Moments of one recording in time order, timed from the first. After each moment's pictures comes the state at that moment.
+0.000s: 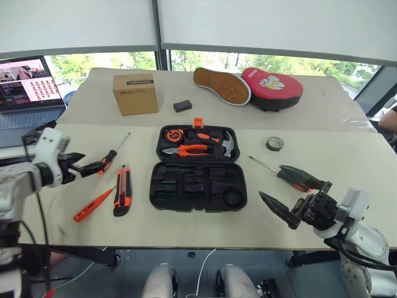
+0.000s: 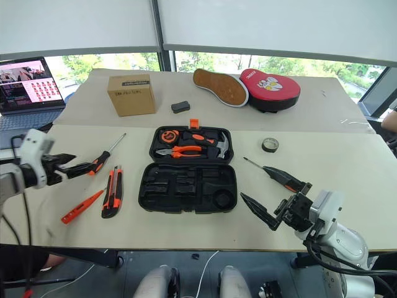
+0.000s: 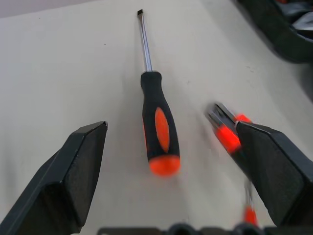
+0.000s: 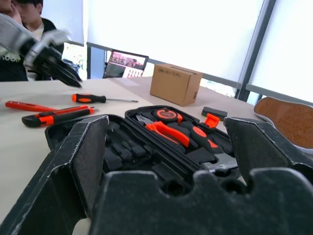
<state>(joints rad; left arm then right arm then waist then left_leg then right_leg) -0.50 0.91 0.14 0.37 -0.35 0.68 -0.80 0.18 -0.48 -0.23 -0.41 0.58 -0.12 0.91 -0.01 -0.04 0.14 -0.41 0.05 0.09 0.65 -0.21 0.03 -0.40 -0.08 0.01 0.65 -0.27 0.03</state>
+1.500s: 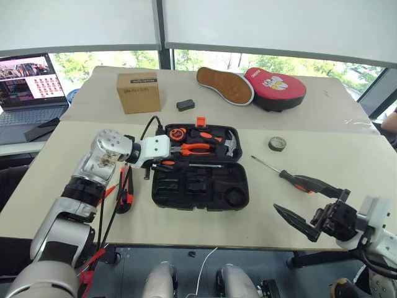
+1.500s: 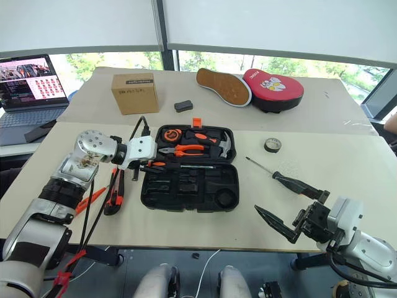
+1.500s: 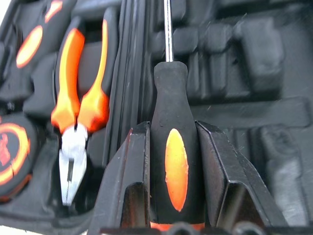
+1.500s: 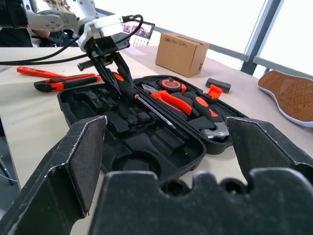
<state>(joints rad) -0.83 0.62 -0.30 0.52 0.06 -0.06 -1.29 0.33 -0.60 -0.37 -0.44 0.64 -0.08 0.97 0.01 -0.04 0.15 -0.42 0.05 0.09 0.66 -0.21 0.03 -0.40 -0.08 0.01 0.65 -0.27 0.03</state>
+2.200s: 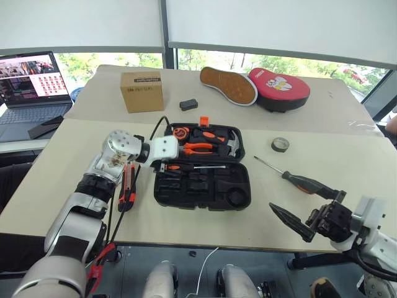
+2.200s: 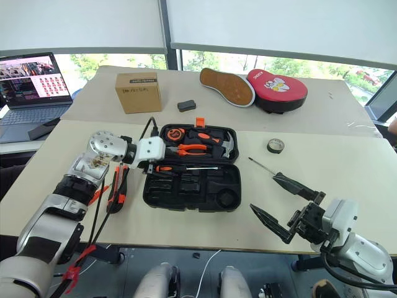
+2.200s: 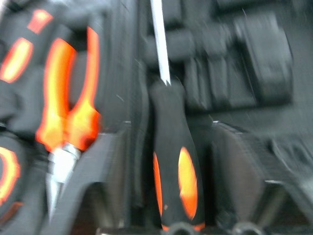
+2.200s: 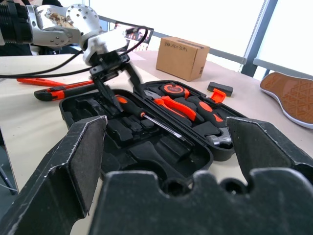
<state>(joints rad) -0.87 0.53 -0.24 0.58 -0.02 -0.13 -1.30 0.34 -0.57 -0.33 -0.49 0.63 -0.06 0.91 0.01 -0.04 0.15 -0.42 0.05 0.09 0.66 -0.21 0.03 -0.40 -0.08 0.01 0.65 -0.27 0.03</state>
